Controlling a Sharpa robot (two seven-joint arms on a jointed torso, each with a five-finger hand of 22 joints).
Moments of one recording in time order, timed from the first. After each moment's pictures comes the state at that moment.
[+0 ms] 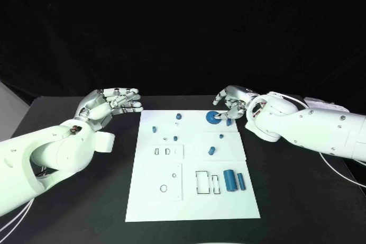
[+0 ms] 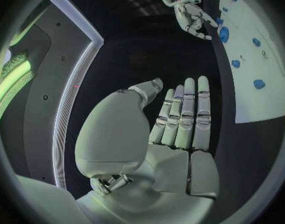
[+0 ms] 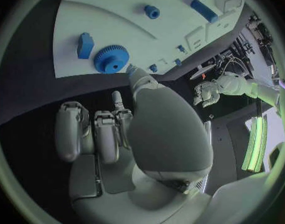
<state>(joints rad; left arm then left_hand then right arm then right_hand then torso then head) 1.21 -0.96 0.00 1.63 -0.04 -0.31 0.44 1.37 -0.18 0.54 0.09 0.07 0.96 0.22 0.17 0.14 1.11 0.16 0.07 0.07 1.12 0.10 0.21 0.31 0.17 1.03 0.20 0.30 0.15 1.34 -0.84 -0.16 1.40 -1.31 -0.39 -0.20 1.48 -0.24 0.17 0.25 0.26 0.84 0.16 0.22 0.32 1.47 0.07 1.49 1.31 1.46 -0.01 1.55 1.31 0.07 1.45 0.11 1.38 1.31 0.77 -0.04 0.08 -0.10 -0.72</state>
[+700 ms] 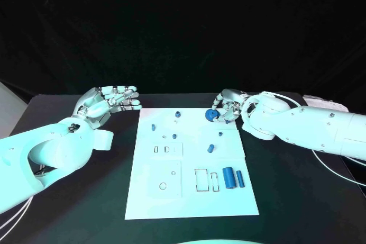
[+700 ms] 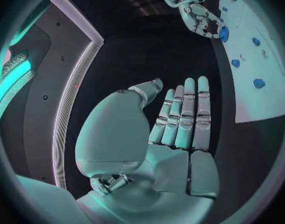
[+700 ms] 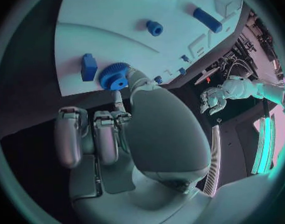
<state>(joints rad) 1.21 -0.96 0.00 1.63 -0.04 -0.31 0.44 1.37 -0.17 0.54 0.09 0.07 0.96 0.22 0.17 0.14 1.11 0.16 0.07 0.07 1.12 0.10 0.21 0.31 0.17 1.02 0.20 0.30 0.15 1.33 -0.80 -0.16 1.36 -1.30 -0.32 -0.26 1.50 -0.22 0.15 0.28 0.27 0.85 0.16 0.27 0.32 1.47 0.08 1.57 1.31 1.46 0.01 1.57 1.31 0.05 1.46 0.11 1.45 1.31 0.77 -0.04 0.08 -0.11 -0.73</state>
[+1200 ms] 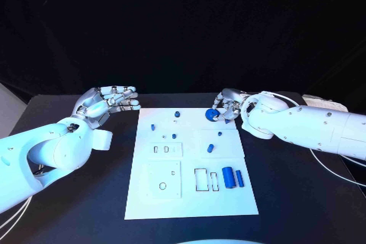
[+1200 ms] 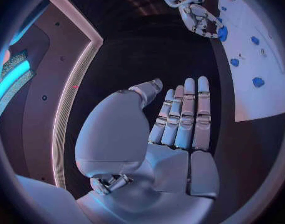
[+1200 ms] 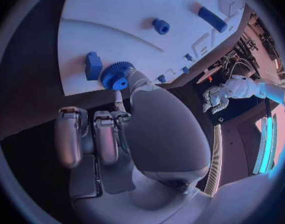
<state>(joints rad) 1.21 -0.96 0.00 1.62 -0.04 -0.31 0.43 1.37 -0.17 0.54 0.09 0.07 0.95 0.22 0.17 0.14 1.11 0.16 0.07 0.07 1.12 0.10 0.21 0.31 0.17 1.02 0.20 0.30 0.15 1.32 -0.78 -0.16 1.34 -1.29 -0.33 -0.26 1.50 -0.21 0.16 0.29 0.29 0.85 0.17 0.27 0.33 1.47 0.08 1.57 1.31 1.46 0.01 1.57 1.31 0.05 1.46 0.11 1.45 1.31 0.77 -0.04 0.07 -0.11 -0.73</state>
